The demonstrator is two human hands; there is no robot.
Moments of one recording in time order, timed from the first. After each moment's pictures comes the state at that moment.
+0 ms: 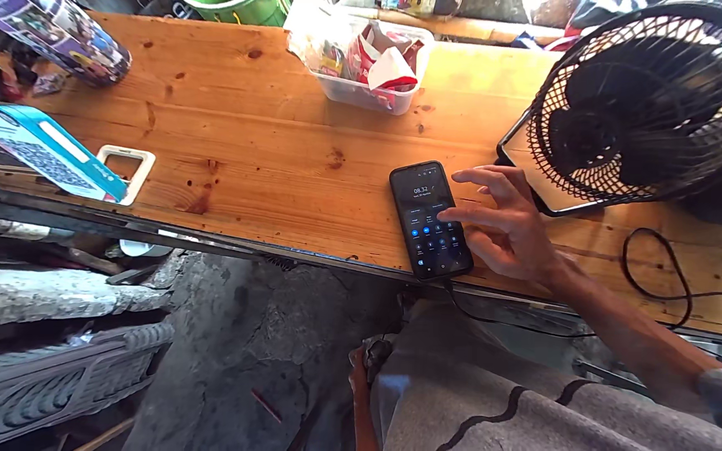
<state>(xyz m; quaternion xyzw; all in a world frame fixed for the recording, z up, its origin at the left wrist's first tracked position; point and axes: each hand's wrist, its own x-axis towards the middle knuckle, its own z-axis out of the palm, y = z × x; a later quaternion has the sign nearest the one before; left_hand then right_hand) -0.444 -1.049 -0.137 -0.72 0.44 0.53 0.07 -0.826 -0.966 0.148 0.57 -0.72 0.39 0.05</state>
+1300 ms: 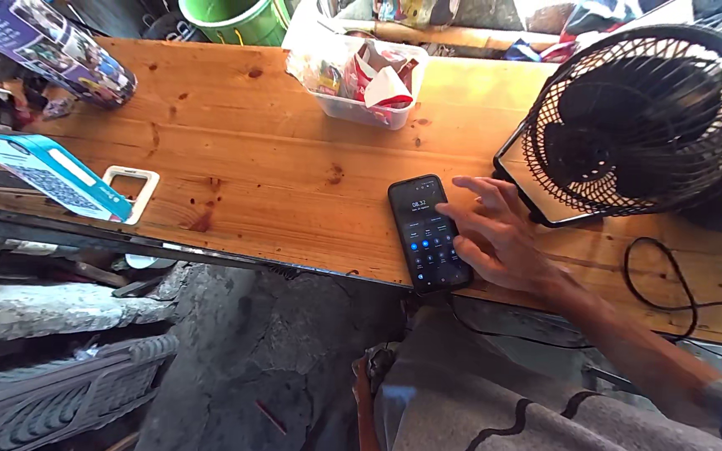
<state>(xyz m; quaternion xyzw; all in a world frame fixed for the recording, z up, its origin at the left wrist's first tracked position) -0.444 -1.051 -0.141 -0.72 0.46 0.52 0.06 -0.825 -0.967 0.140 0.52 -0.78 0.34 0.03</state>
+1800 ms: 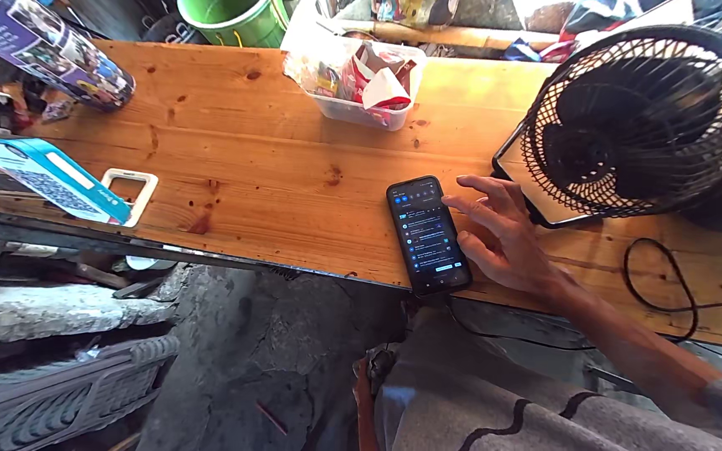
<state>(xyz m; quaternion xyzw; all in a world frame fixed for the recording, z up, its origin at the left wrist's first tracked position) -0.442 -1.050 -0.146 -0.72 0.44 0.53 0.06 -0.826 -0.967 0.140 0.49 -0.79 0.37 0.03</state>
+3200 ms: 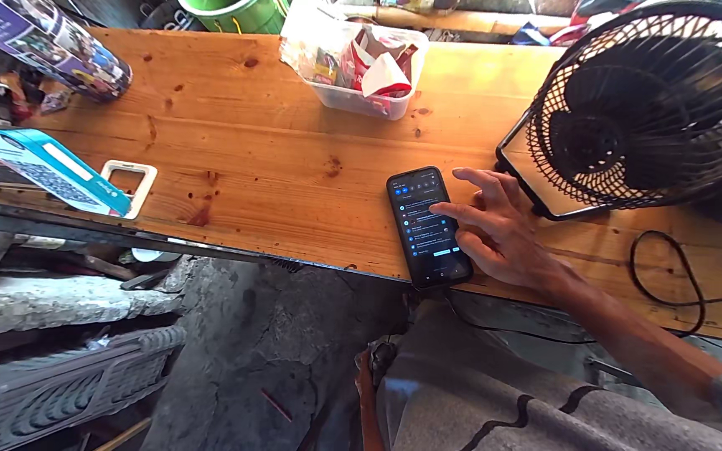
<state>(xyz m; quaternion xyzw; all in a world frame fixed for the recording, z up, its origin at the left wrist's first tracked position) -0.444 -1.046 -0.145 -0.73 0.44 0.52 0.06 -0.823 -0.969 0.140 0.52 -0.78 0.35 0.01</state>
